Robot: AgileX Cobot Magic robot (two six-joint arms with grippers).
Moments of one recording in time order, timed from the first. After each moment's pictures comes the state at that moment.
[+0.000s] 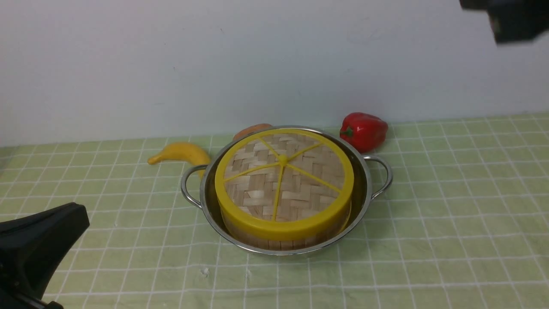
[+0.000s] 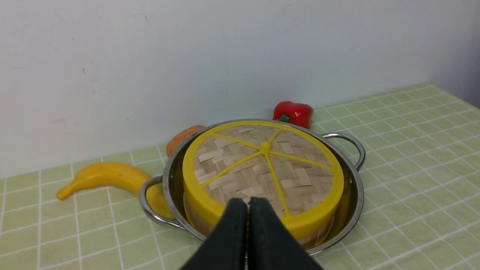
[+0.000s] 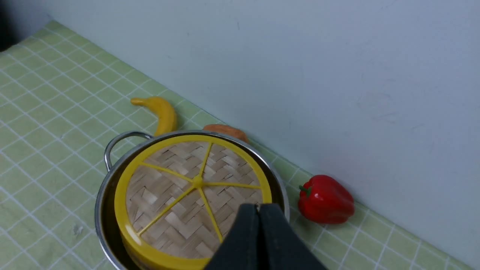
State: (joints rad) right arm 0.65 1.08 -1.35 -0.16 0.91 0.13; left arm -0.33 0.45 -0.54 -0.25 0.44 0.18
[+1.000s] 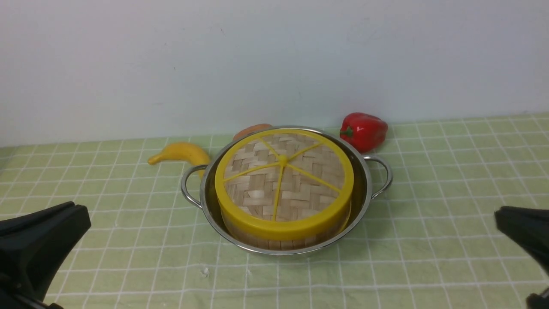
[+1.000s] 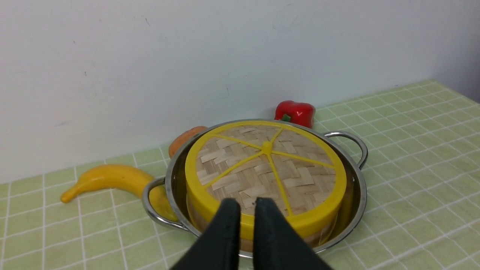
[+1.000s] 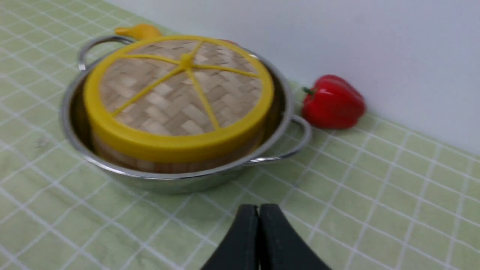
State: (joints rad) right arm 0.48 0.63 -0.43 -0.28 0.35 0.29; left arm -0.33 0.45 -0.54 -0.25 0.44 0.19
